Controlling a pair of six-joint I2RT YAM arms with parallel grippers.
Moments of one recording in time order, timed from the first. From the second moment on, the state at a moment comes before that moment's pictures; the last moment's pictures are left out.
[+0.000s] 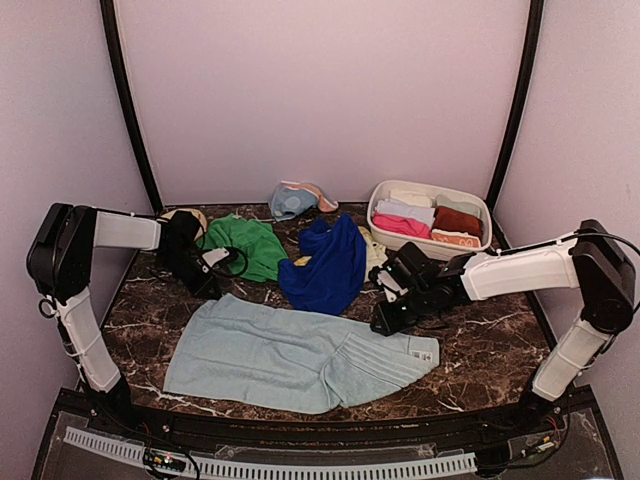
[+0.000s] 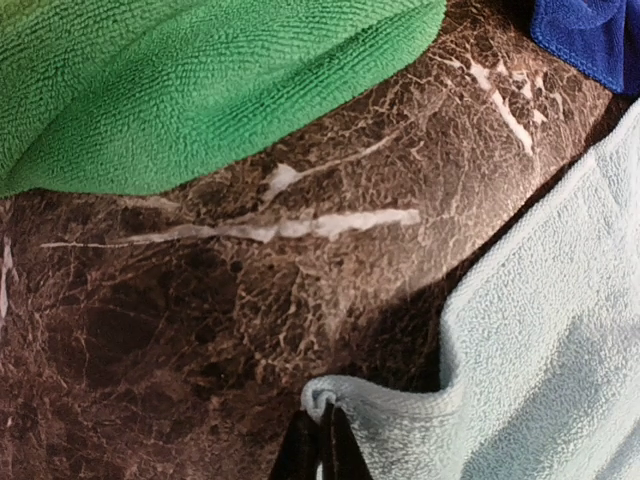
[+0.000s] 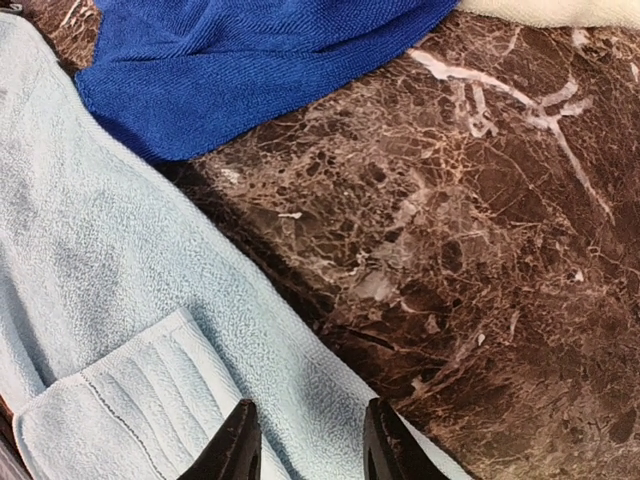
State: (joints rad) left arm -0.20 1.84 1.11 -0.60 0.34 0.56; right arm 0.84 1.63 0.90 -0.35 -0.05 0.39
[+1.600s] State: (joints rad) left arm -0.20 1.28 1.19 -0.77 0.27 0.57; right arm 0.86 1.63 1.01 -0.36 0.18 0.32
